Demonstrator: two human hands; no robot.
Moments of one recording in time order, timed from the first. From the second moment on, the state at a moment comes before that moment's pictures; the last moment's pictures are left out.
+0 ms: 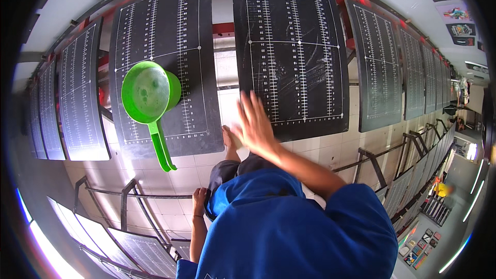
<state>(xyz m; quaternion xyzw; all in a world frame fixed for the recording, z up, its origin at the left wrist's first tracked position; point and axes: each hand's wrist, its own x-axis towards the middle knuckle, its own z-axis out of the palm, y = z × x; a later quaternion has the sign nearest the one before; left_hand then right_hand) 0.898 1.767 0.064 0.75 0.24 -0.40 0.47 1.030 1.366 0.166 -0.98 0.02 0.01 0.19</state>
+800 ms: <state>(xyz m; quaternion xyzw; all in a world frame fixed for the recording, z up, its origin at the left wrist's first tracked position) 0.881 1.773 0.017 0.78 0.19 -0.43 0.42 1.093 1.331 0.157 -0.98 -0.07 0.00 0.16</state>
